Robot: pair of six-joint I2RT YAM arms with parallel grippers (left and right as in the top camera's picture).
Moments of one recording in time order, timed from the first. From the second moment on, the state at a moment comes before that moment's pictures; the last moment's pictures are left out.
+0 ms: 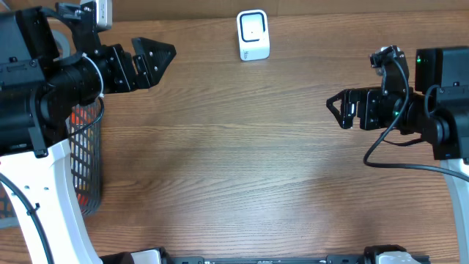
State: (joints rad) left arm 0.15 1.49 2.08 -1.31 0.65 -0.16; right arm 0.07 1.30 1.56 -1.20 -0.41 0.04
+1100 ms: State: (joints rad) left arm 0.70 1.78 2.09 -1.37 -0.06 -0.40; right arm 0.07 1.34 1.56 -1.17 -0.33 0.04
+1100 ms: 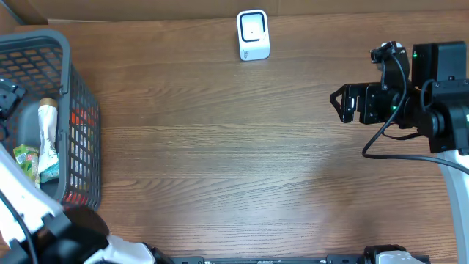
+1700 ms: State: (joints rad) left arm 0.70 2.15 2.09 -1.19 -0.13 -0.10; right arm 0.07 1.44 1.56 -1.15 -0.33 0.04
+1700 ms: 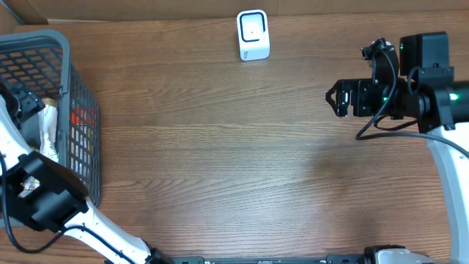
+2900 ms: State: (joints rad) left arm 0.63 2.31 2.06 -1.05 -0.15 -0.11; right arm 0.07 1.47 1.56 -1.10 -0.33 0.06
